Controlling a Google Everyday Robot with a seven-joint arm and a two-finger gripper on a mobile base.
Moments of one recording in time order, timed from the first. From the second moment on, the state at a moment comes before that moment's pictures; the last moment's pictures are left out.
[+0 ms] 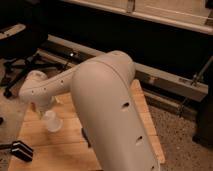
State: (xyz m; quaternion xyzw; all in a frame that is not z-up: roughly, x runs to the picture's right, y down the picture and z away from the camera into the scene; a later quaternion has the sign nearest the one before) arm -0.304 0.114 0.788 -0.25 0.07 0.44 0.86
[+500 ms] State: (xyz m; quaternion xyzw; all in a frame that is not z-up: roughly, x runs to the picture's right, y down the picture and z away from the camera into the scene) arm -0.311 0.127 0.792 -0.27 0.07 0.42 0.87
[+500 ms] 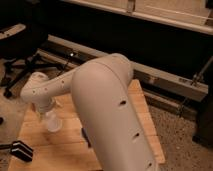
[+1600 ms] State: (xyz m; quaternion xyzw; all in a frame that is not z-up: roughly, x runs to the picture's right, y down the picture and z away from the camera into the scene) arm -0.313 0.138 0.811 -0.27 0.11 0.39 0.87
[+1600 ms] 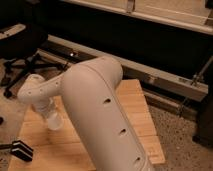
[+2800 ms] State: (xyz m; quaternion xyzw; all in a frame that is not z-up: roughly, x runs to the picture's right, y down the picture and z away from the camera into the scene) arm -0.339 0.081 0.689 -0.22 -0.02 0.26 0.94
